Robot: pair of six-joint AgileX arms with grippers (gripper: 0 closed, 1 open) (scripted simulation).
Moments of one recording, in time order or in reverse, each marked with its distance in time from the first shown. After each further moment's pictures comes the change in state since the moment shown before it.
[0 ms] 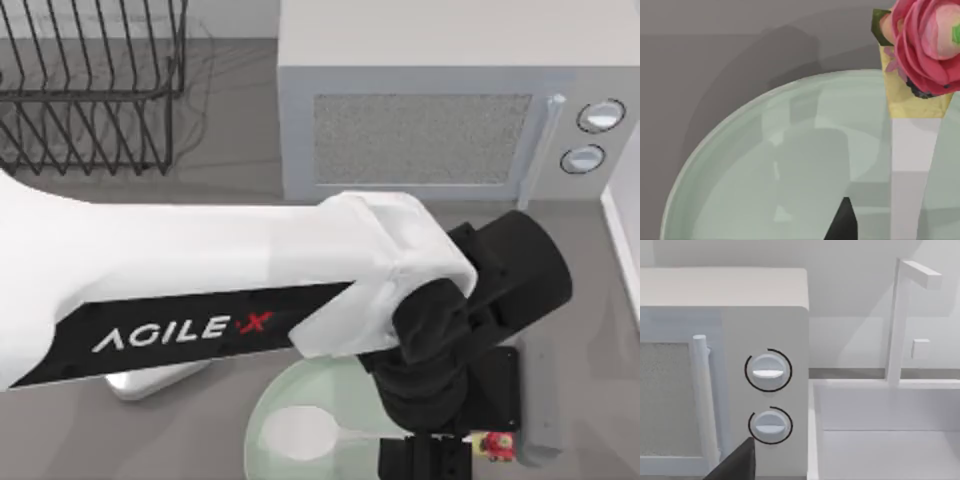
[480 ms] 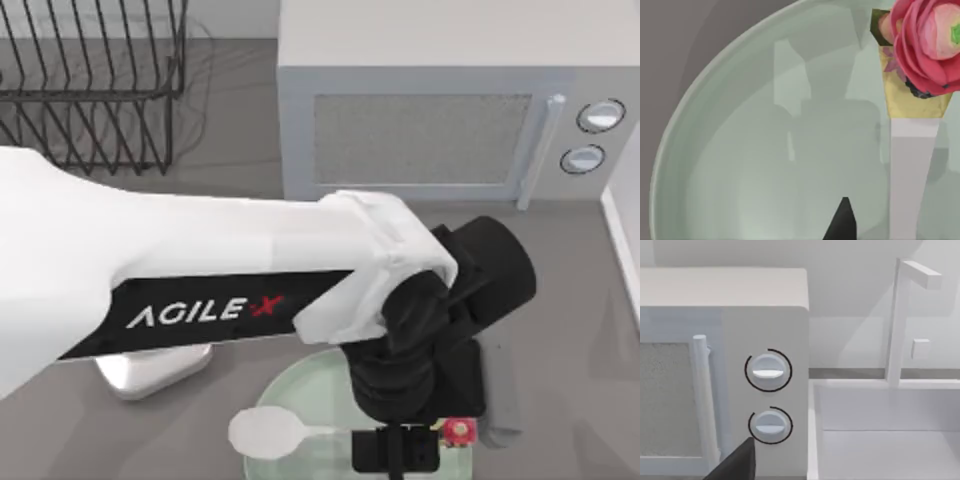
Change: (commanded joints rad) left arm 0.056 0.056 -0.029 -0.014 -0.046 -0.042; right arm 0.000 0.000 0.000 0.000 0.000 0.000
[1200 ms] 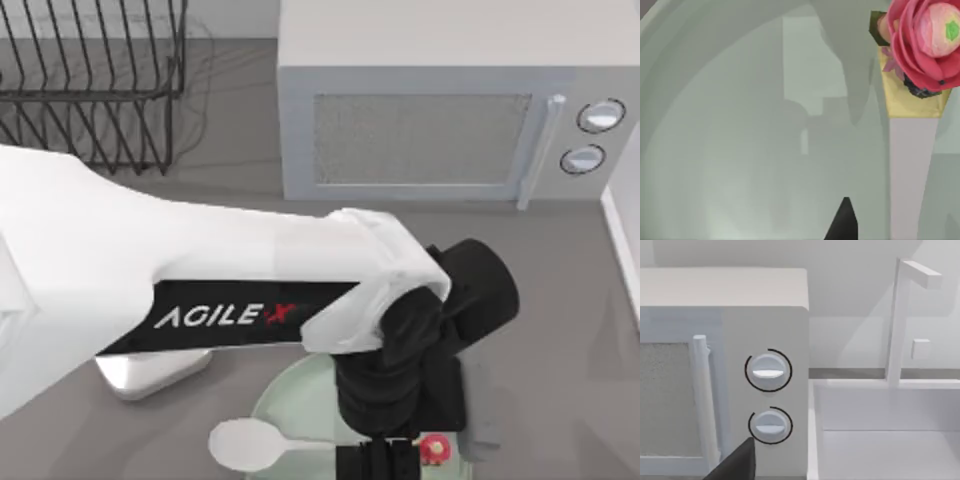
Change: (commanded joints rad) left arm 0.009 0.038 -0.033 0.003 0.001 -0.007; right arm 0.000 0.000 0.000 0.000 0.000 0.000
